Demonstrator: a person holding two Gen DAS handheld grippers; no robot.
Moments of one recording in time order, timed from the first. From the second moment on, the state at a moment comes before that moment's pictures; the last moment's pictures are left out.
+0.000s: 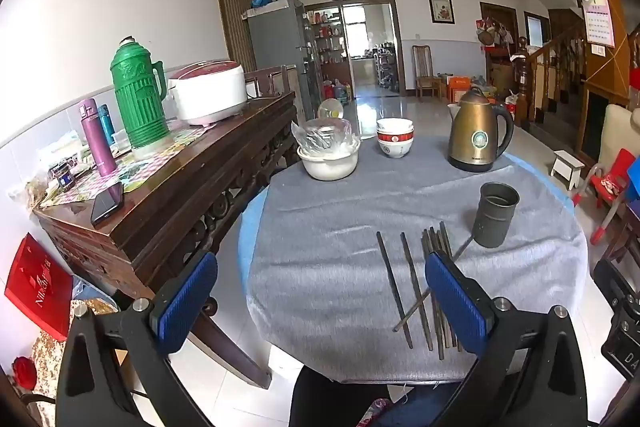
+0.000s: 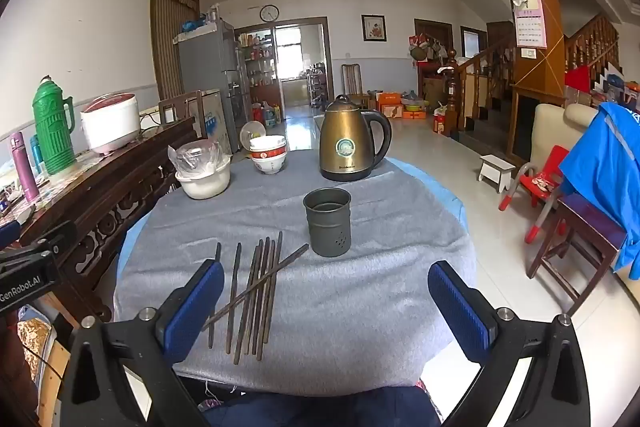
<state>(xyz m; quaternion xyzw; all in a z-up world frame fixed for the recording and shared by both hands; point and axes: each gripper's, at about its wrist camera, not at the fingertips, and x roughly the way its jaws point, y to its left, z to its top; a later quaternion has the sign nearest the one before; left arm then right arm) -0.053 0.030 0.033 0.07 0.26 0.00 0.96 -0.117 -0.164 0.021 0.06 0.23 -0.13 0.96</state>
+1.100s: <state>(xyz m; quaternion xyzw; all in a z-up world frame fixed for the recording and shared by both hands) -0.049 0.029 0.022 0.07 0.27 0.00 0.96 -0.107 -0.164 0.011 0.07 0.26 -0.13 0.95</state>
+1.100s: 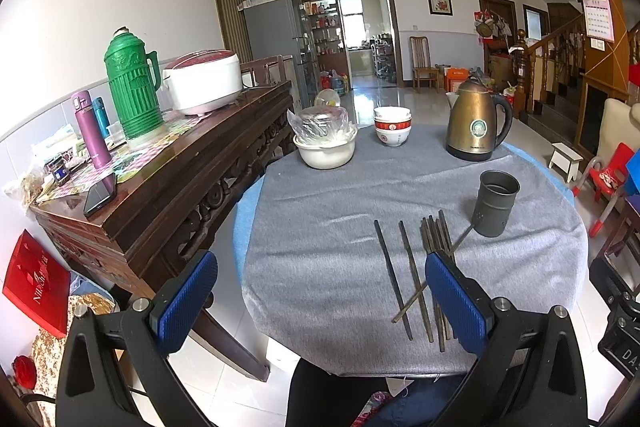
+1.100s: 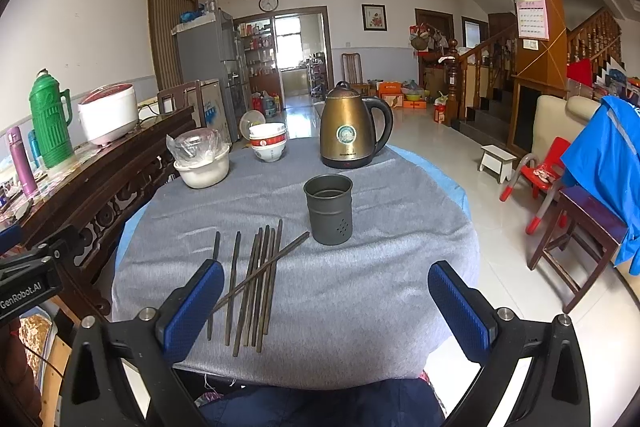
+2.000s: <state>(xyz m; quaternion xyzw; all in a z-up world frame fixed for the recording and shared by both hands) 0.079 0.061 -0.086 0.00 0.48 -0.03 0.88 0.084 -0.226 -0.091 0.26 0.44 -0.03 0.86</state>
